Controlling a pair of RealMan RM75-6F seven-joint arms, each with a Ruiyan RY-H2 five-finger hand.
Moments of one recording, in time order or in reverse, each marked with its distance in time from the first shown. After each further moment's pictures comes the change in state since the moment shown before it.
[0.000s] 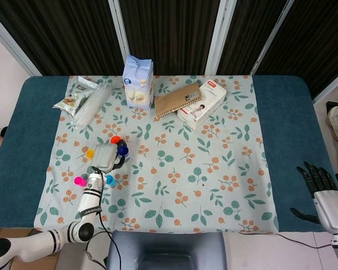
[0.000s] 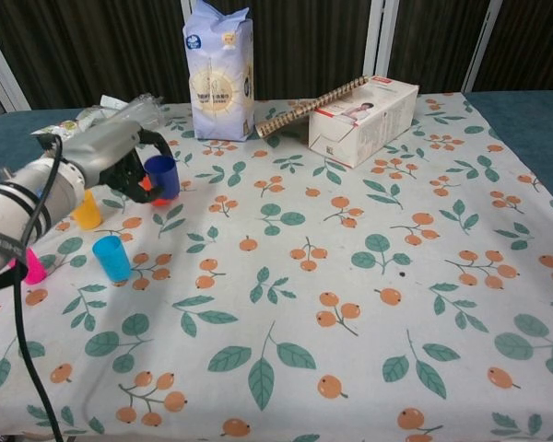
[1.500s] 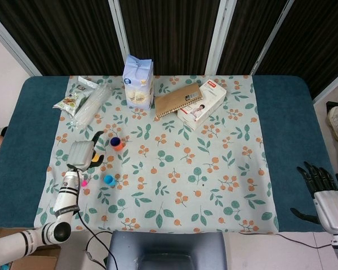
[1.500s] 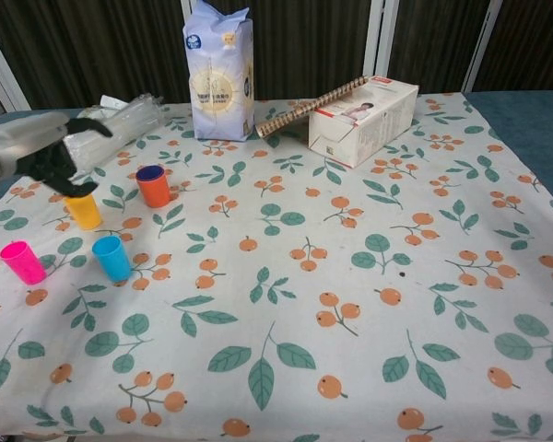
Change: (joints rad) left arm 0.075 0.237 0.074 -0.181 -0.097 -0.002 -0.022; right arm -0.003 -0.006 -0.001 0.002 -0.012 0.005 -0.008
